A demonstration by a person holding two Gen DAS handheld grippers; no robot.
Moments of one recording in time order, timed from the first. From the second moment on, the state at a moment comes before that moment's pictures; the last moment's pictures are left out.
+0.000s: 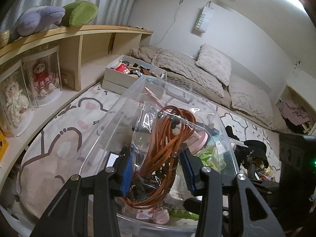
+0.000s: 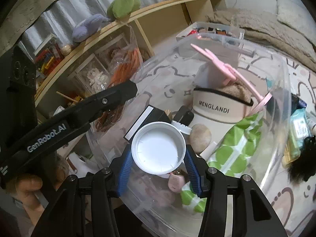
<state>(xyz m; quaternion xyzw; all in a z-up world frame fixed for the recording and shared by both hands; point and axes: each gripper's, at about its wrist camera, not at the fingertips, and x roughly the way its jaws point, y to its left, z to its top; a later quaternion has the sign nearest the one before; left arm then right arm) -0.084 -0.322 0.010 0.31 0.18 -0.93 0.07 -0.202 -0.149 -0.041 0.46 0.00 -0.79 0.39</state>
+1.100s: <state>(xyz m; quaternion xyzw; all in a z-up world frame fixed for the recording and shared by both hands) -0.123 -0.286 -0.006 0.37 0.20 -0.91 0.04 -0.205 -0.068 -0.020 0.42 -0.04 -0.83 0.37</state>
